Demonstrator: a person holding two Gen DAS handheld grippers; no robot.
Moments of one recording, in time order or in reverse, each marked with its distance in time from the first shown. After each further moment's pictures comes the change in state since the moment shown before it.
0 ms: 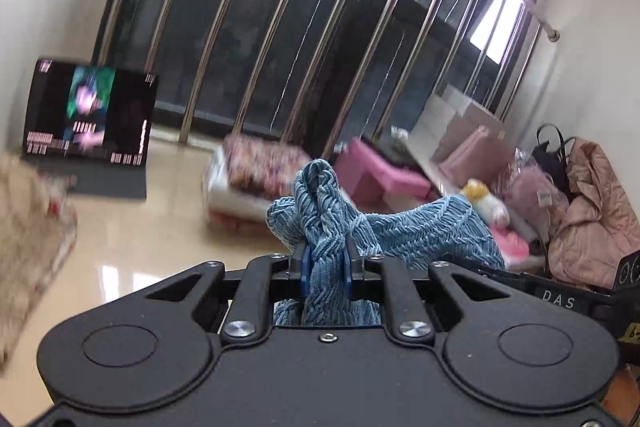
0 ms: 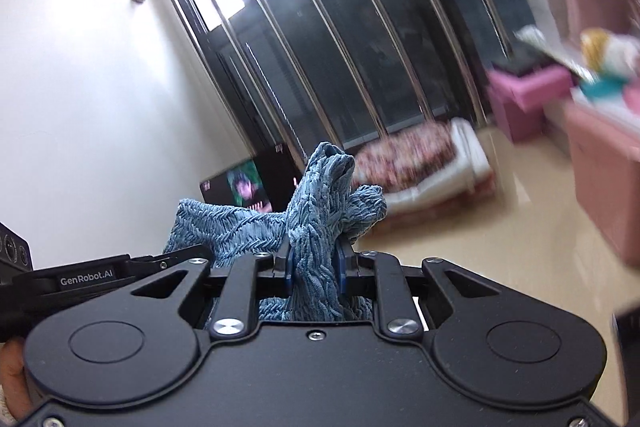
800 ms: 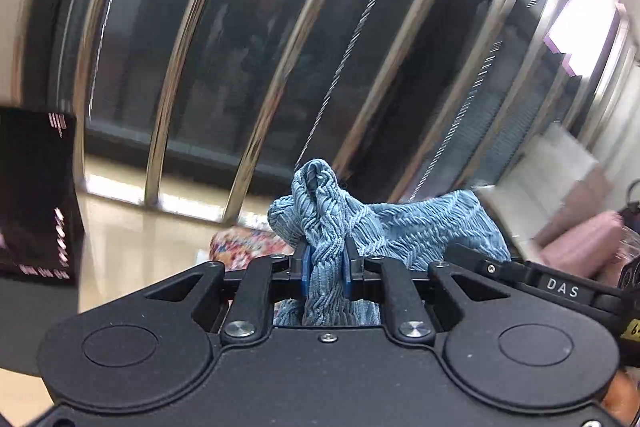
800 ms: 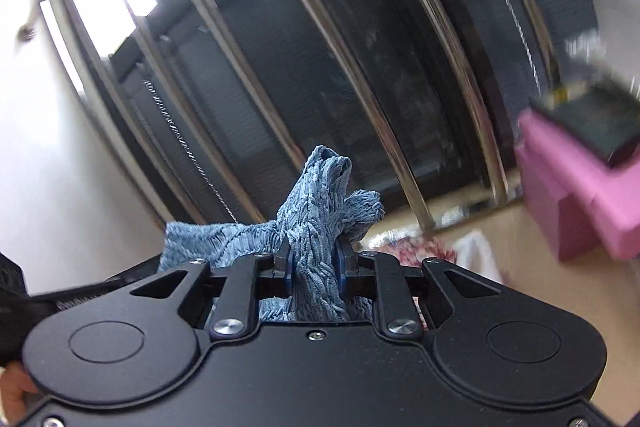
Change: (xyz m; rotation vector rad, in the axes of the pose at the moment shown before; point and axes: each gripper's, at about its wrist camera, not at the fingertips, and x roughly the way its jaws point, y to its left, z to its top) left arm 0.321 0.093 0.129 -0.112 0.110 0.042; right arm 0.304 -0.141 0.154 0.125 0.051 -0.040
